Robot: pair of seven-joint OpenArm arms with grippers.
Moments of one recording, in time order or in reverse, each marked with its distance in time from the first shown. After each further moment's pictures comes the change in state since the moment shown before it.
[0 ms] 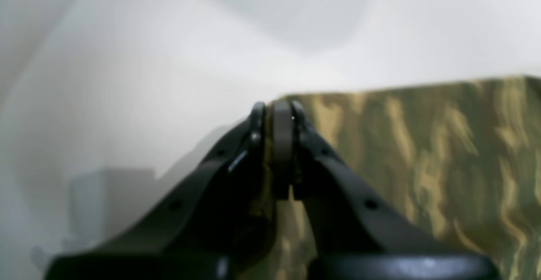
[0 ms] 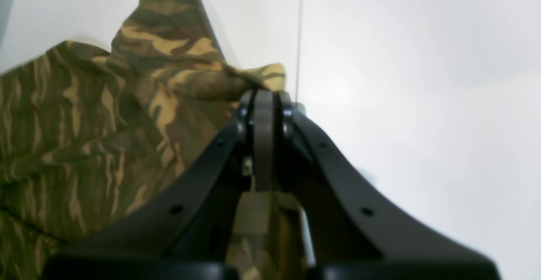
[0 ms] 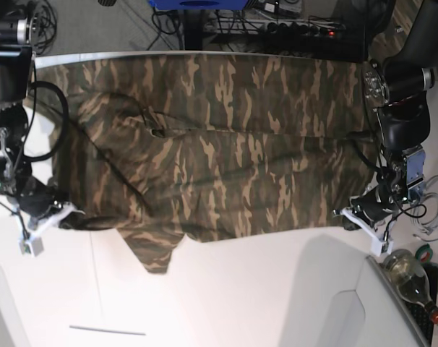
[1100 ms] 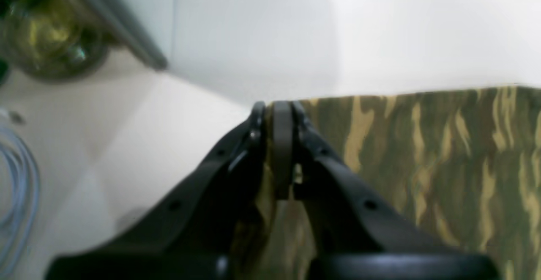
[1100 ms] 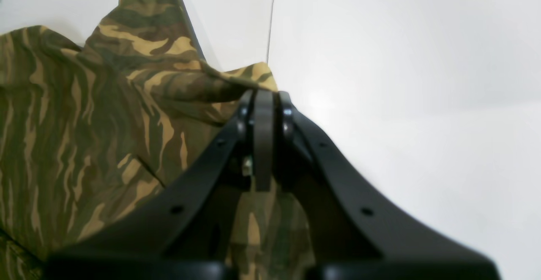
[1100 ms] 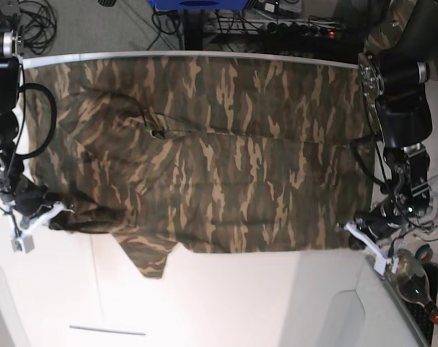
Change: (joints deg) left arm 2.9 0.9 0.4 13.5 0.0 0.1 4.1; right arm 3.0 3.5 -2.7 -10.9 -0.2 4.5 10.0
